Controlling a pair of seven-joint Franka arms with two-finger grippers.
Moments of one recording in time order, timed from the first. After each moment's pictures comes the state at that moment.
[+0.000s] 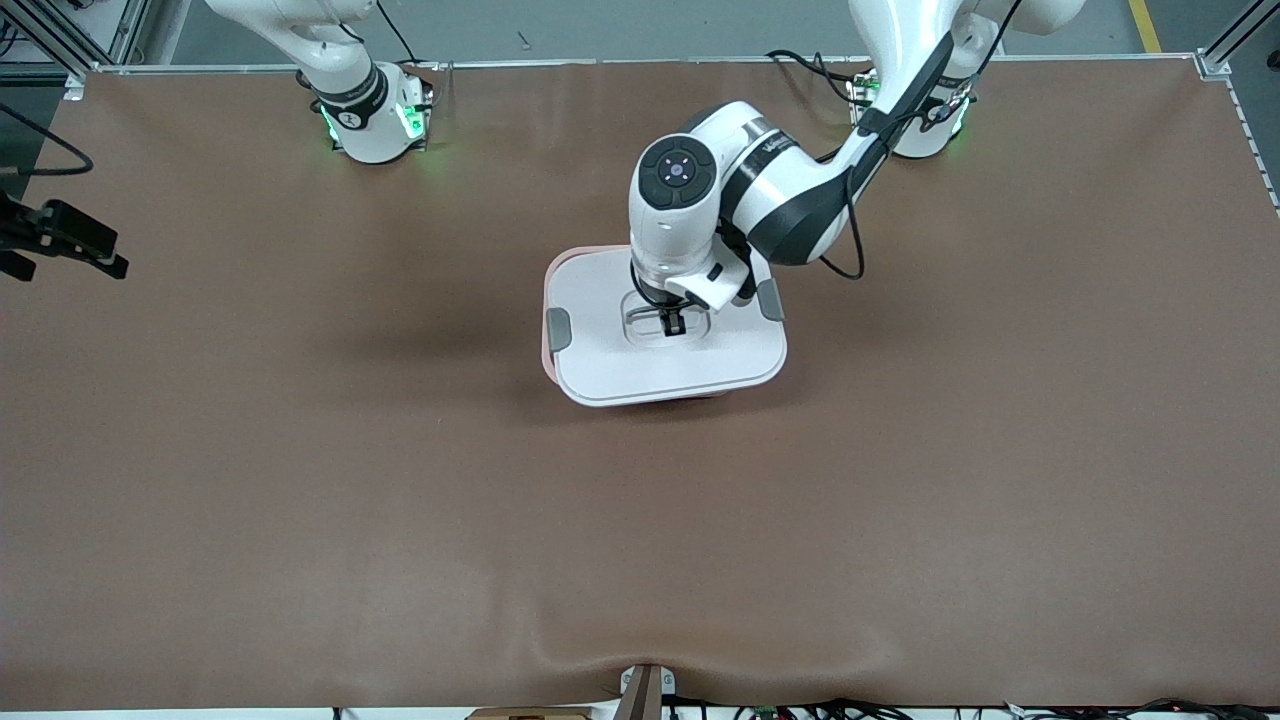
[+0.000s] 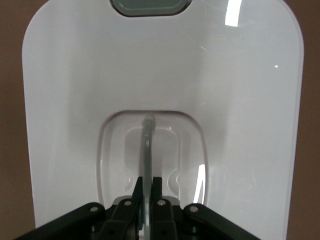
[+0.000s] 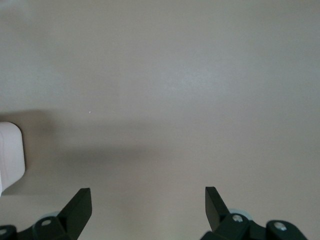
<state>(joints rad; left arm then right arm) -0.59 0.53 -0.26 -1.47 0.08 1.96 -2.55 -0.04 -0.01 -0.03 -1.52 0.00 1.53 -0.07</state>
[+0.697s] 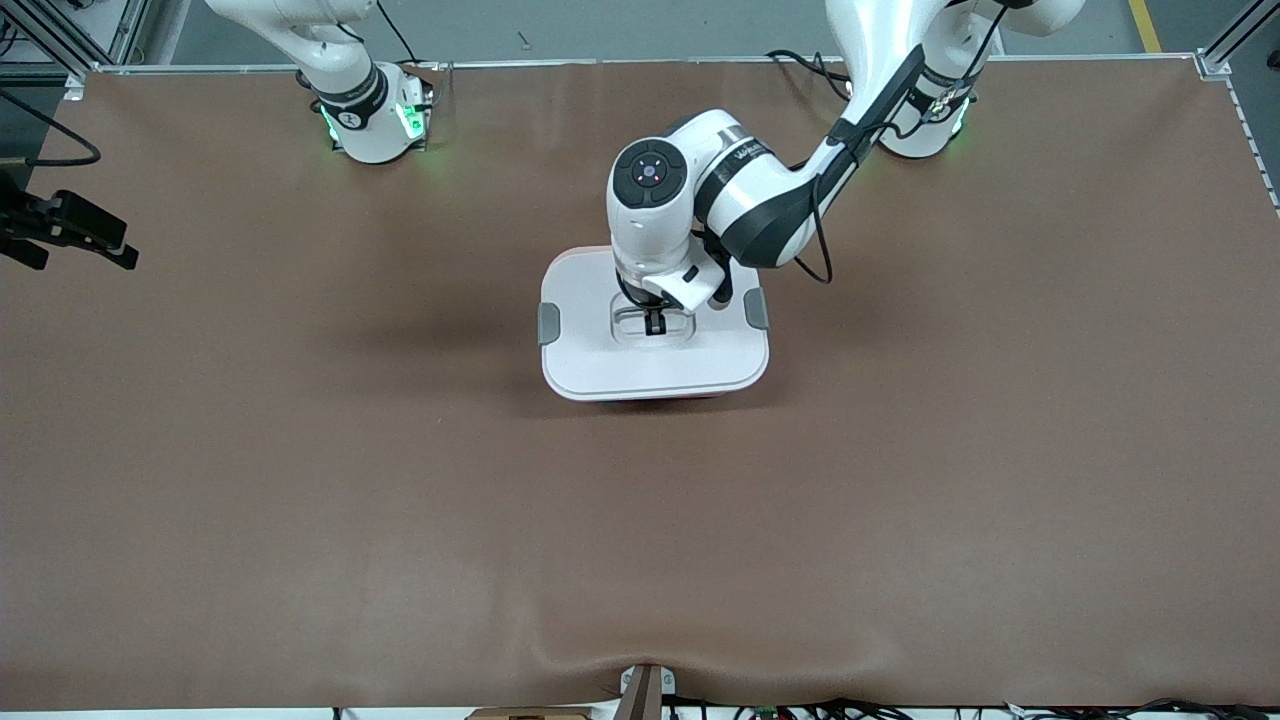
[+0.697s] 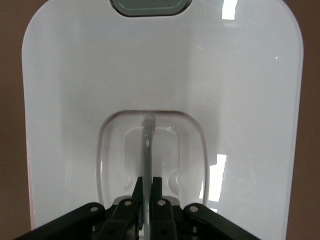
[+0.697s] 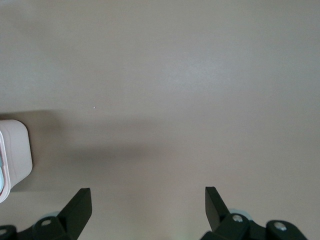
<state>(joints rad) -0.62 0.56 -0.26 -1.47 0.11 1.99 -2.52 -0.04 -0.01 -0.03 -1.54 0.02 1.52 -0.04</state>
